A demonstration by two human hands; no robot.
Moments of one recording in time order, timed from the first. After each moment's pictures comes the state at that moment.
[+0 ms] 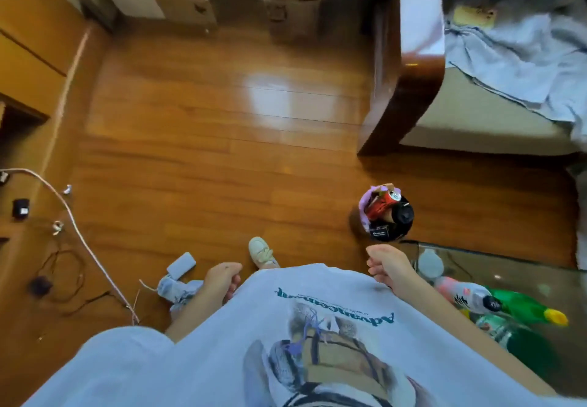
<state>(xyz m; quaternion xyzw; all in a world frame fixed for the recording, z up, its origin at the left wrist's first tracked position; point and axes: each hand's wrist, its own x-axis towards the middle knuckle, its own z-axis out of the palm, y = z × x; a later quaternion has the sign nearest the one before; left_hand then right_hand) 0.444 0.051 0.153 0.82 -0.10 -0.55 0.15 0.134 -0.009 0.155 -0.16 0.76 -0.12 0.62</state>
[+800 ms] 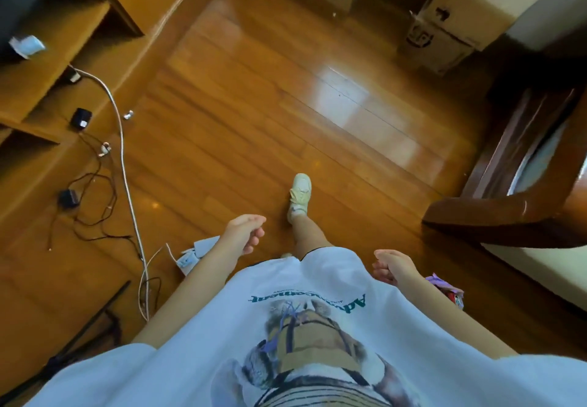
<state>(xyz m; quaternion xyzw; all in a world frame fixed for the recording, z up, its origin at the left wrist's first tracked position) 0.689 -0.084 0.153 0.76 0.05 -0.57 0.30 0.419 -0.194 0.135 -0.27 0.79 0.07 0.55</state>
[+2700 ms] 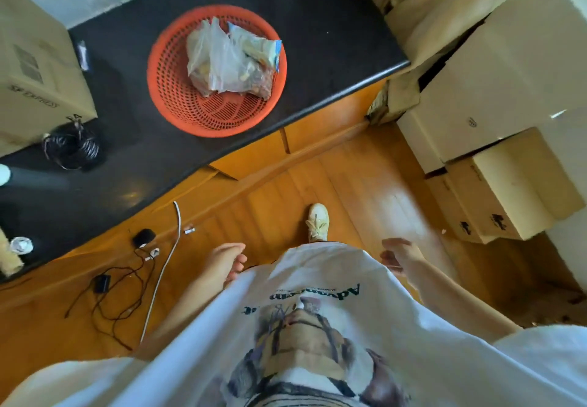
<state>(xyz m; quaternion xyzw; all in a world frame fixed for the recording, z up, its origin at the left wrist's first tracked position) 1.345 -0.527 0.146 0.75 0.30 -0.44 0.39 1.201 -0.823 0.123 -0.48 0.64 0.23 0.55</state>
